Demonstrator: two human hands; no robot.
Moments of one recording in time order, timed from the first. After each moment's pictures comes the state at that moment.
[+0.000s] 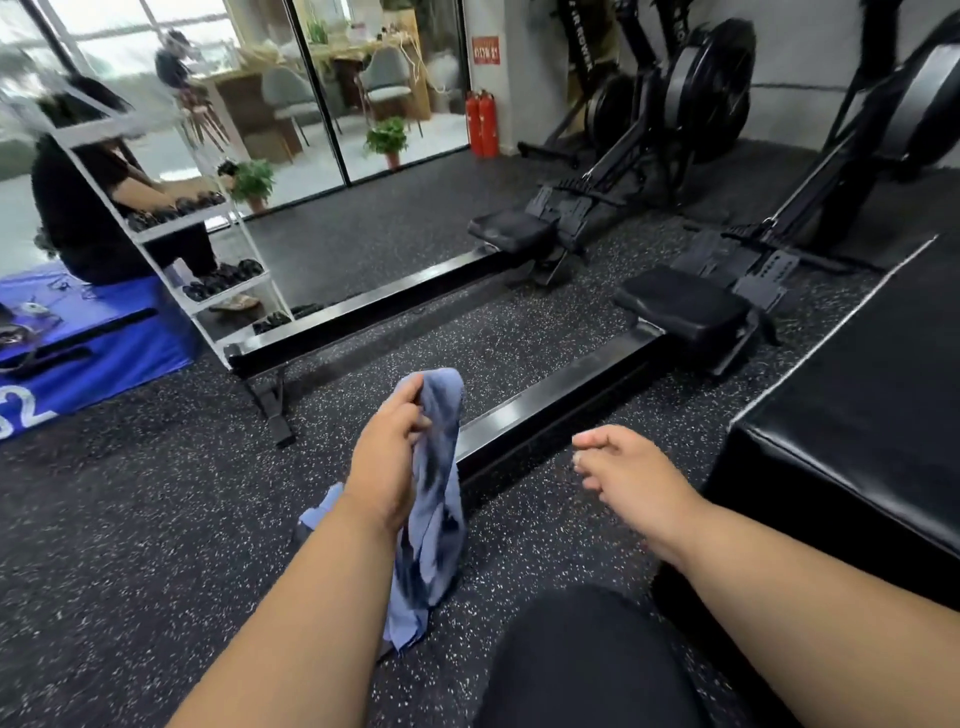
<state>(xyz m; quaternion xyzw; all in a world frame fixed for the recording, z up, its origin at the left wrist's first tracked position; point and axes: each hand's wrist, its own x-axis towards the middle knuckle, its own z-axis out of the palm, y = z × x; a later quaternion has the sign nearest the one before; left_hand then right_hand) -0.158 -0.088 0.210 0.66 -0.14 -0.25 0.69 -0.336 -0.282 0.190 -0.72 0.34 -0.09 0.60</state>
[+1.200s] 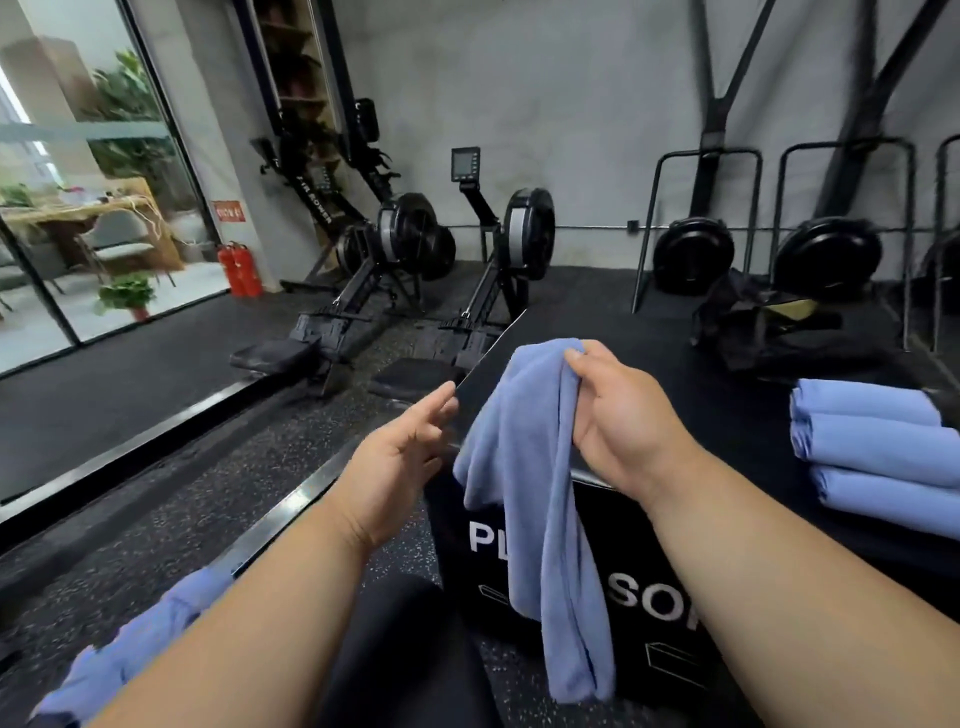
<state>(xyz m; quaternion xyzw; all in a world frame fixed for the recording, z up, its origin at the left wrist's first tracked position) -0.484 -0.185 0.334 0.51 -0.40 -0.49 0.58 -0.695 -0.284 0.372 -0.49 0.23 -0.45 0.72</state>
